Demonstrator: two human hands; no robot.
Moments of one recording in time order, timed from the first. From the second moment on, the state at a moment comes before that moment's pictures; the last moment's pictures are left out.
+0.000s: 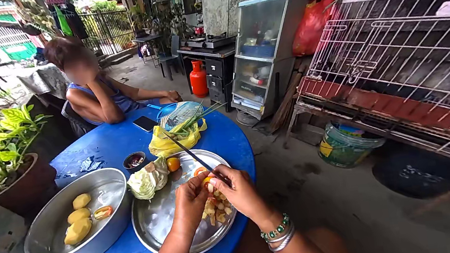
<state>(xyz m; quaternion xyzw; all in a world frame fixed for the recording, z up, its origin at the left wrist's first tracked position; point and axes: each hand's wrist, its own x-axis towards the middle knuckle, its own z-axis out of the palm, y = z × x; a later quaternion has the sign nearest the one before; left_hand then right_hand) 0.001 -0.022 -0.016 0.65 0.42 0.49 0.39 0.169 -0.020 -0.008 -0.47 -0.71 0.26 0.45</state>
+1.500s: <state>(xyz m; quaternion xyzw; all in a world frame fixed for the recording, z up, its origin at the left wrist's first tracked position) 0.005 -0.019 -0.020 0.66 0.44 0.49 0.36 0.186 -0.016 -0.008 -0.47 -0.71 0.36 0.39</state>
